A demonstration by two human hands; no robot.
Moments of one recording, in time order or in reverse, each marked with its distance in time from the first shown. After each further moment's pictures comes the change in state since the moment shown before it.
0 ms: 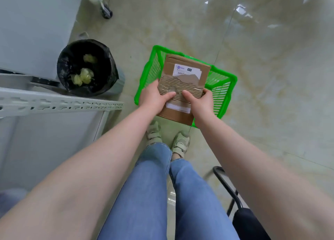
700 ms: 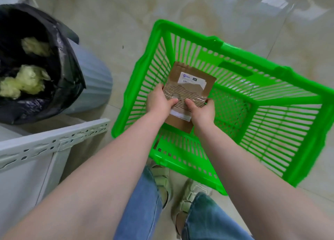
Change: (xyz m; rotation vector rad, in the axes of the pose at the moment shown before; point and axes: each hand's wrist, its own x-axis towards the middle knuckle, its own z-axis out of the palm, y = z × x) left_hand 0.295 -0.141 0.169 0.026 0.068 -0.175; right_hand 0.293 0.163 0.161 -0.054 0.022 0.096
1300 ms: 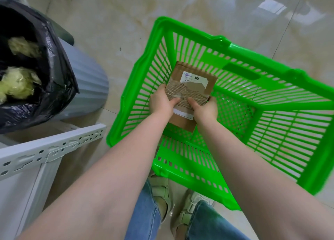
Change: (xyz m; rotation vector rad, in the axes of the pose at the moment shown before) left_hand 0.030 -0.005 0.022 -0.055 0.042 0.023; right_hand 0.034 -0.003 0.012 -0.123 0.008 -0.024
